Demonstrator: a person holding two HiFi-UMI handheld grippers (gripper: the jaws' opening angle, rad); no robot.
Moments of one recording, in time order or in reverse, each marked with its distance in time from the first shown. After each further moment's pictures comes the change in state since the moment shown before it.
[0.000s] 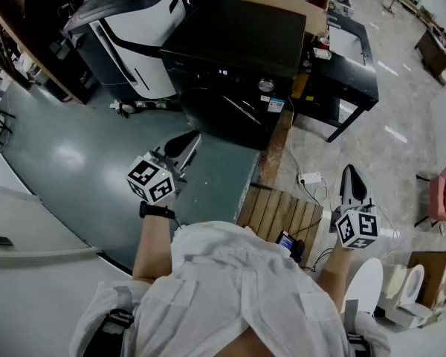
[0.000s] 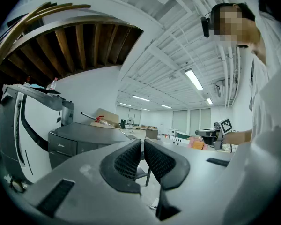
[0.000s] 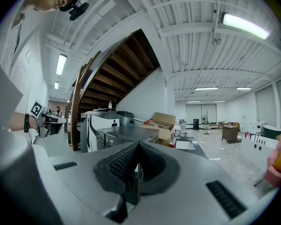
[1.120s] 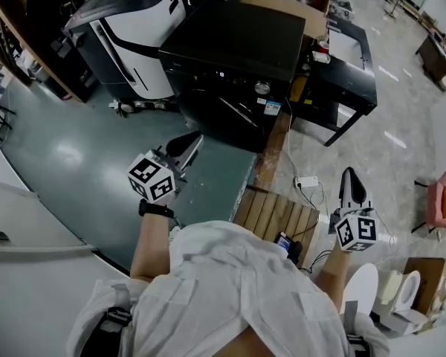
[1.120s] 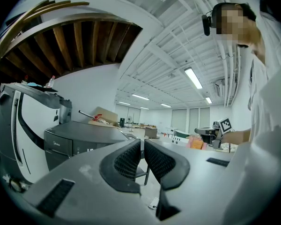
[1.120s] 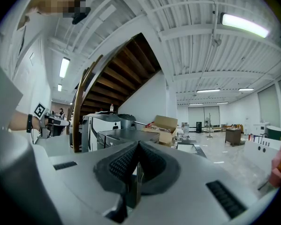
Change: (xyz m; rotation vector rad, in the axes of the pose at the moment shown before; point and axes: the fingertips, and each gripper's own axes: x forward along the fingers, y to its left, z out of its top) left arm 0.020 -0.012 -0.004 -0.007 0.017 -0.008; right arm 0.000 -0.019 0.005 -0.010 -0.041 0.033
